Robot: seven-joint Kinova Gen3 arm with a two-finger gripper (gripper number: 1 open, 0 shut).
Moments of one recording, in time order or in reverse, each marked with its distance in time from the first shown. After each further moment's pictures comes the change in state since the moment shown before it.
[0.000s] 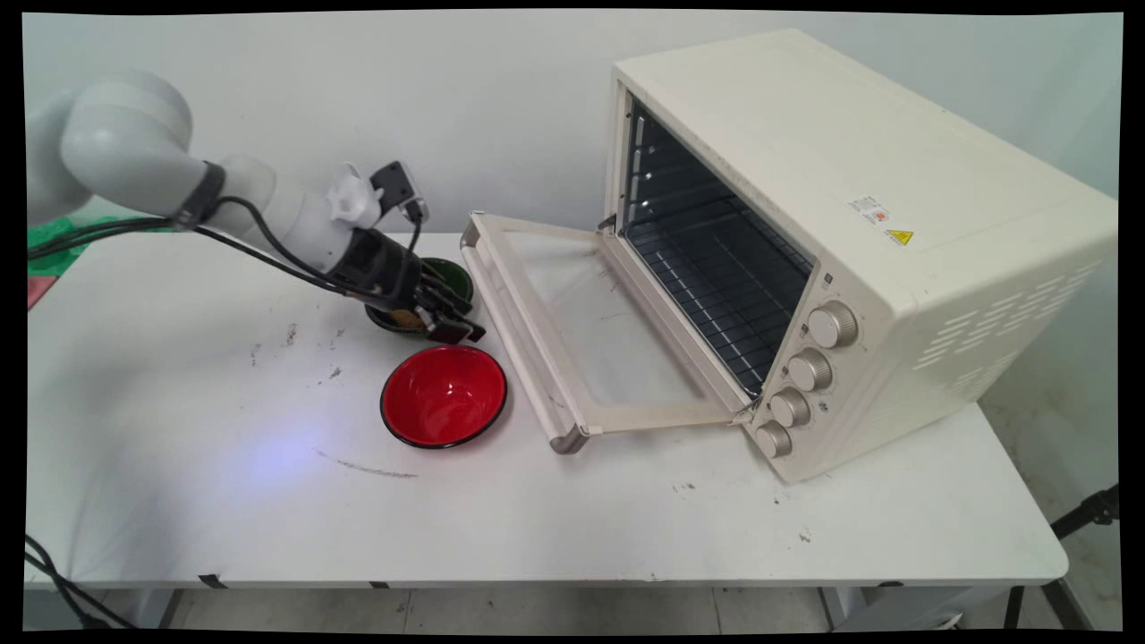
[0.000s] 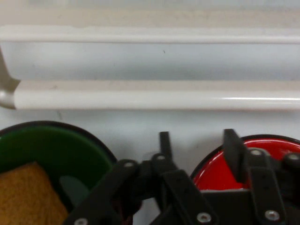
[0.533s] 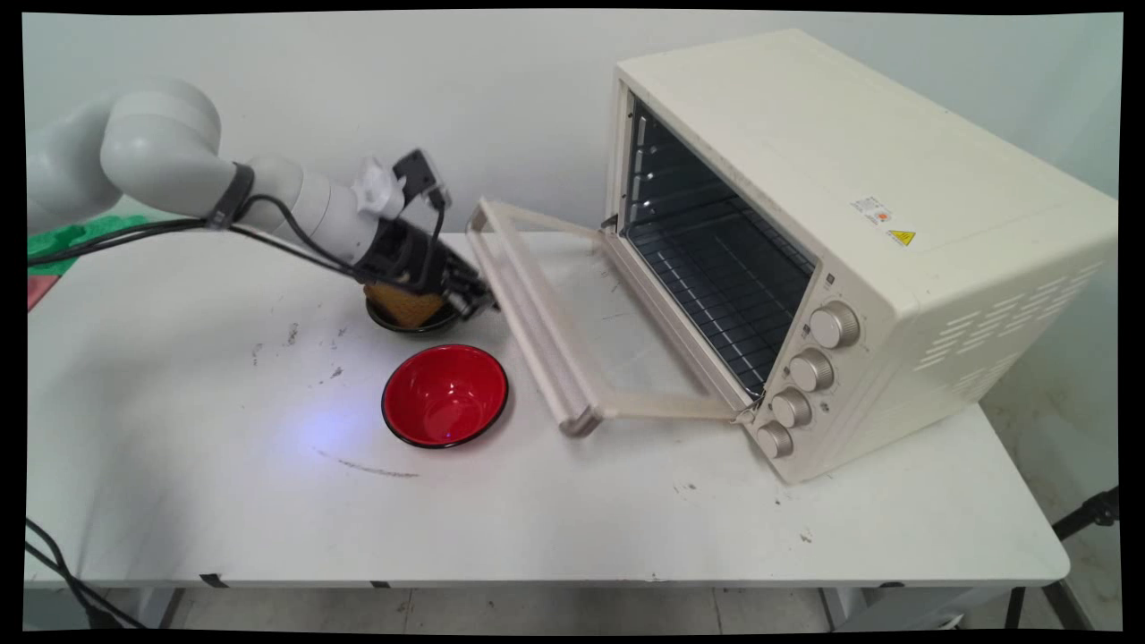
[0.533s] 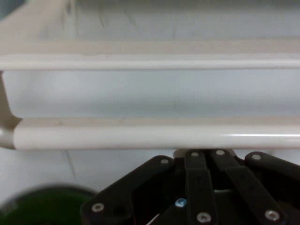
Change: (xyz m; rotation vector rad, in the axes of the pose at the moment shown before) arm 0.018 -0.005 0.014 0.014 0.099 0.016
